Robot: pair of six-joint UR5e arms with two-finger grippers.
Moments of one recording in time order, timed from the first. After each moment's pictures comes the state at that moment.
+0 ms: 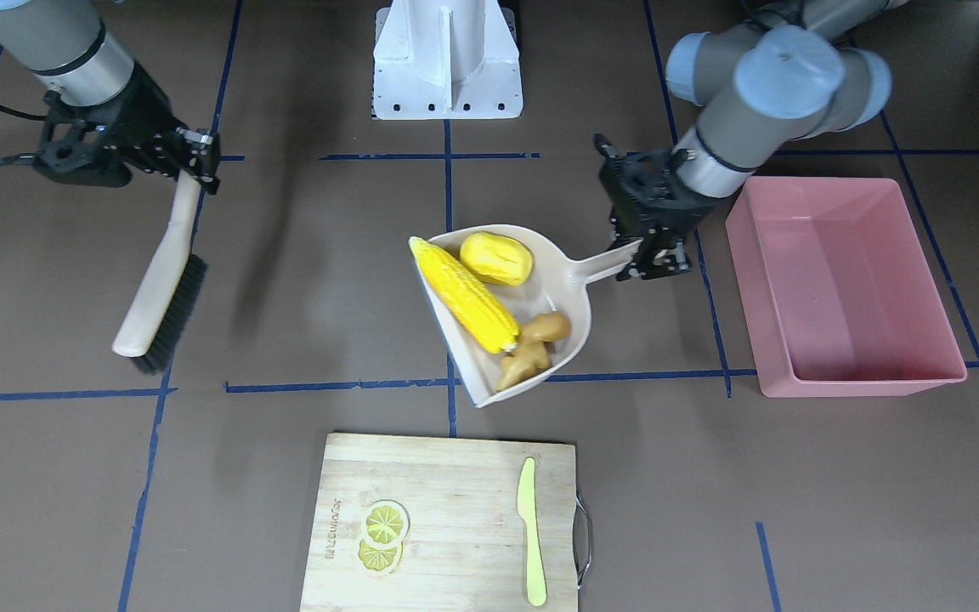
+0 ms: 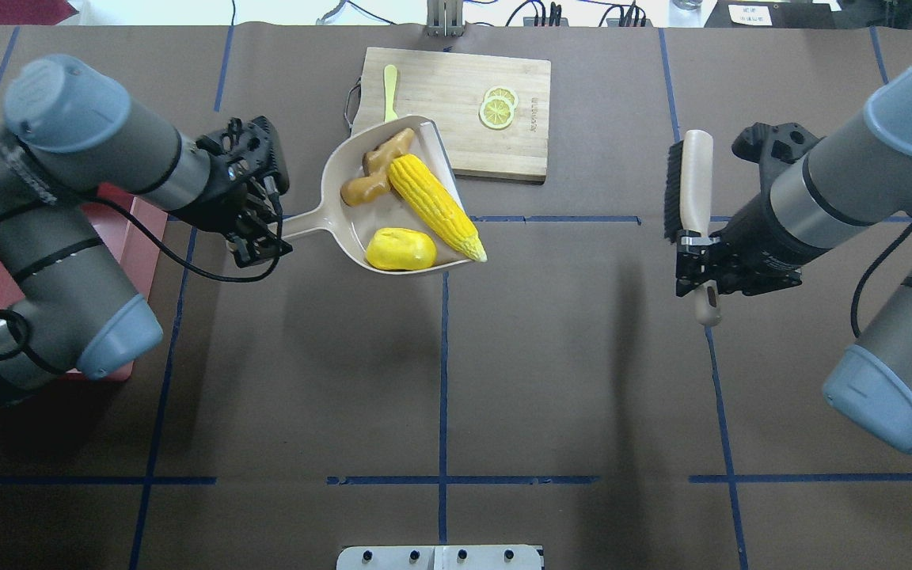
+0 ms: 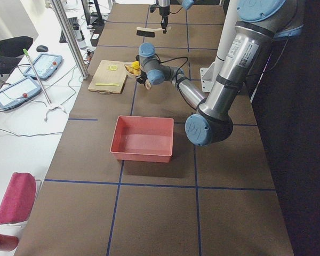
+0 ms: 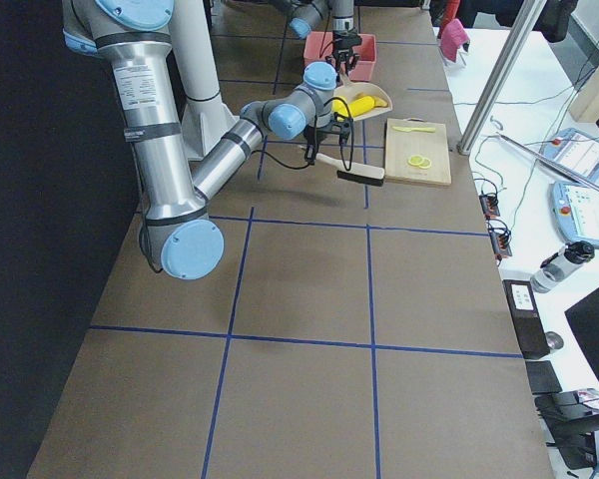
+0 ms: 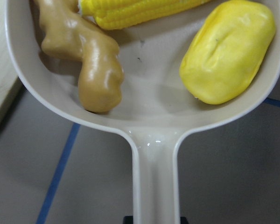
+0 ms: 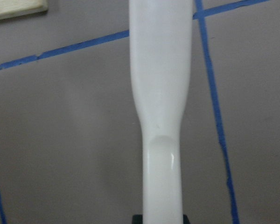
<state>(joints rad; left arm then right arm) -0.84 -1.98 -1.79 -1.92 -2.19 0.09 0.82 -1.40 2.15 -1.64 2.19 1.17</state>
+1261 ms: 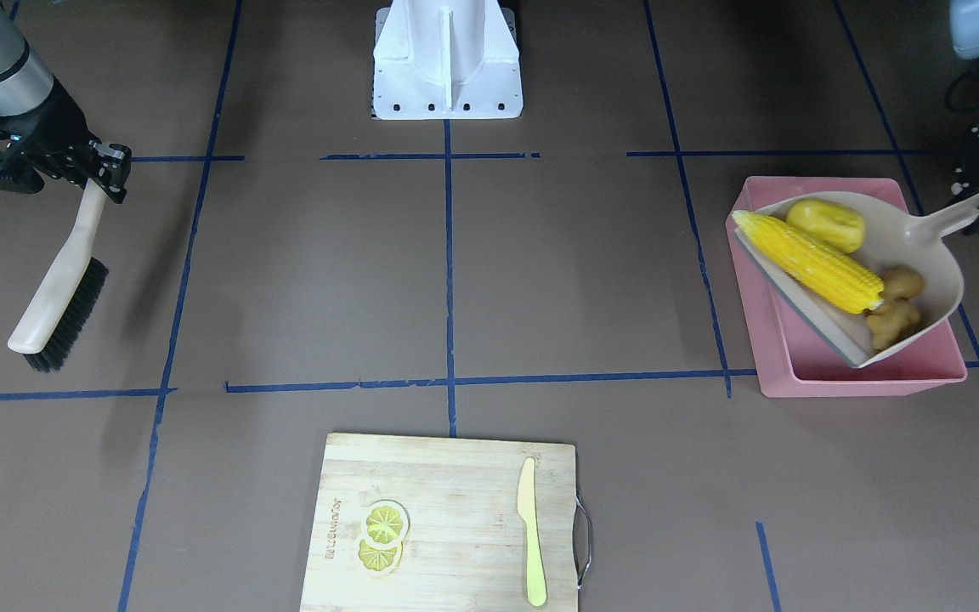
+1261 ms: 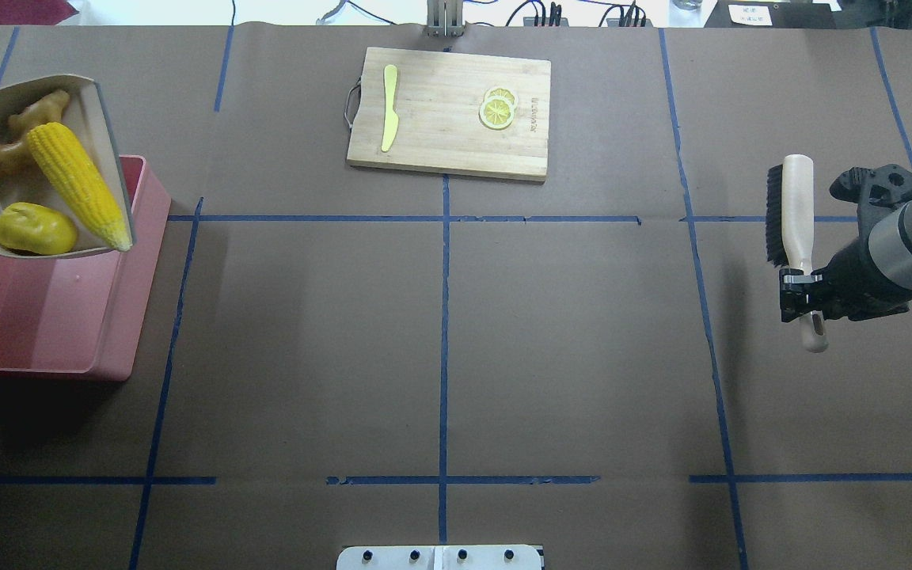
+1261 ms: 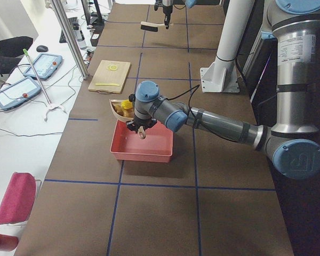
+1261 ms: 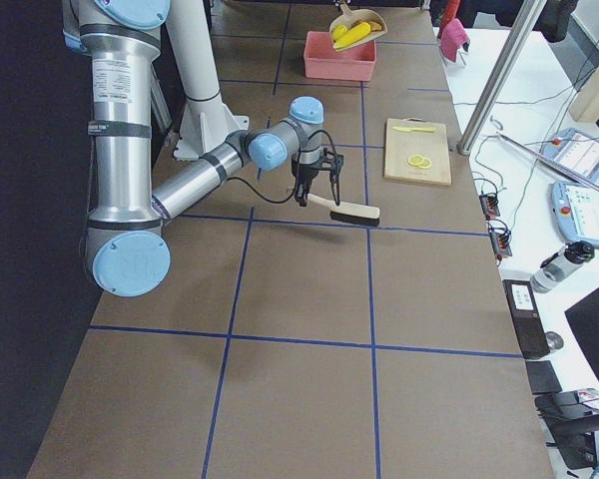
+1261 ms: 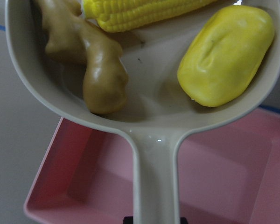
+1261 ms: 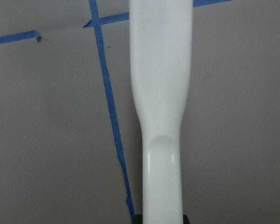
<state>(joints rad) -1.35 -1.47 -1.89 -1.92 -2.35 0.72 0.84 -1.60 2.17 -1.58 2.10 1.08</state>
